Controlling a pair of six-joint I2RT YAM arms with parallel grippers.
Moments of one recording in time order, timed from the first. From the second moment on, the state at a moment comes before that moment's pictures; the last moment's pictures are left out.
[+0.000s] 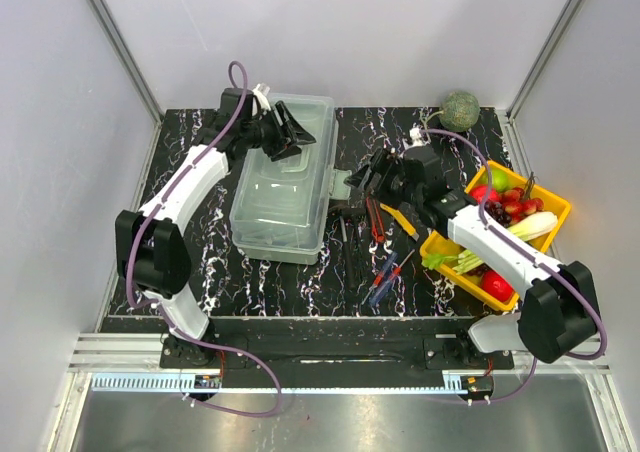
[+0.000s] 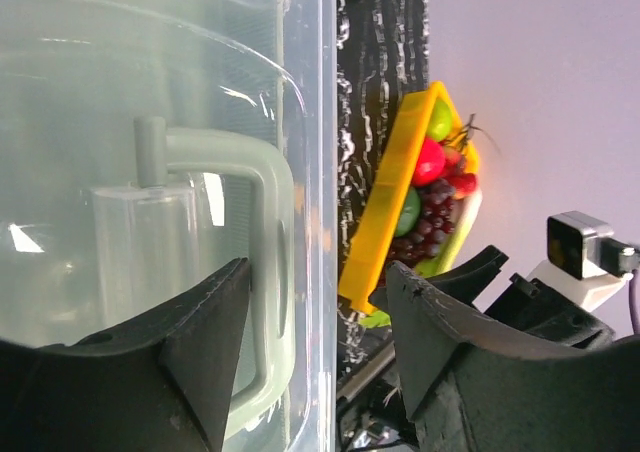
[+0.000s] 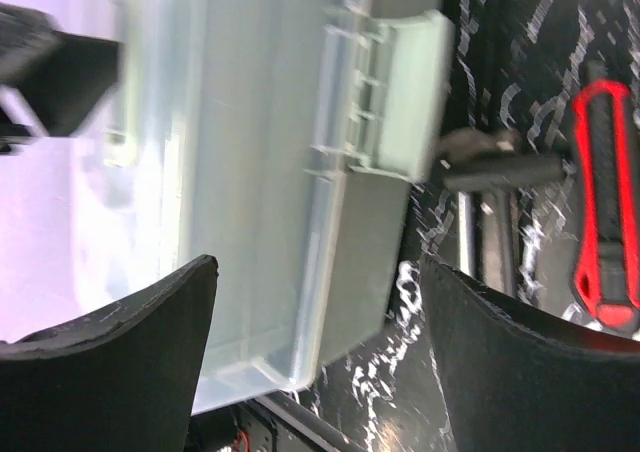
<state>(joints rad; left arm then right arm) -0.31 1.73 1.57 -0.43 0.49 -0.76 0.50 1.35 0.96 -0.11 -0.16 0.88</state>
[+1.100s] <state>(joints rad) -0.25 1.71 1.48 -0.22 0.66 -0.88 0.52 1.68 1.30 0.09 -0.34 0.85</state>
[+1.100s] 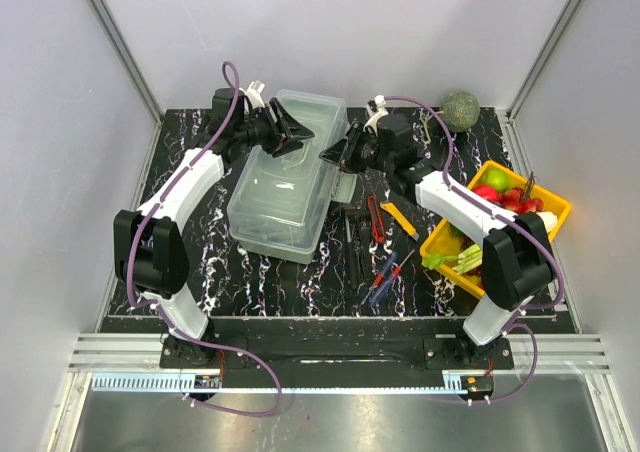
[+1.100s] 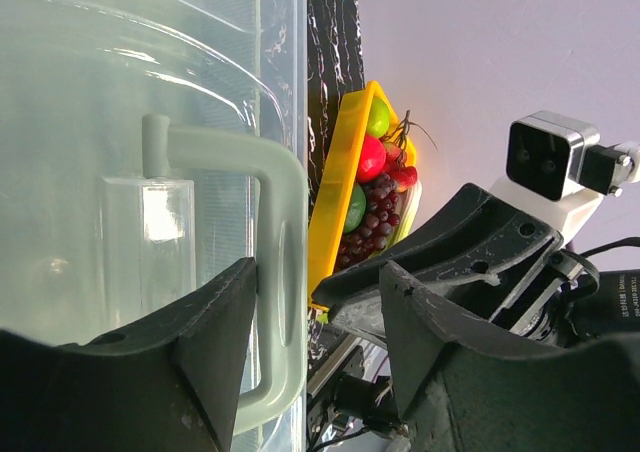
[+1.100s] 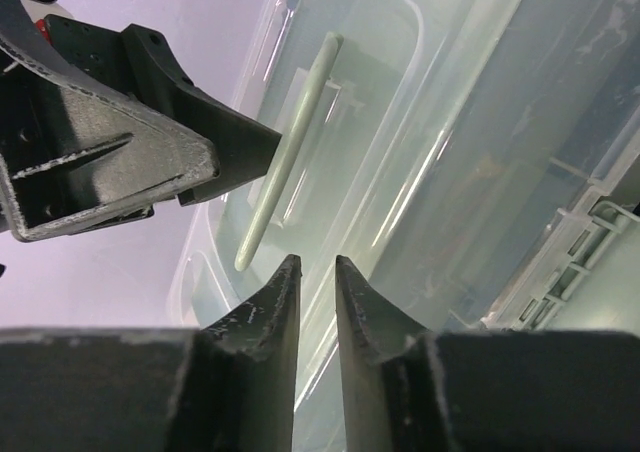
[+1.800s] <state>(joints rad) -0.25 1.71 1.48 -0.24 0.68 -0.85 0.53 1.86 1.51 0.03 -0.32 0.78</state>
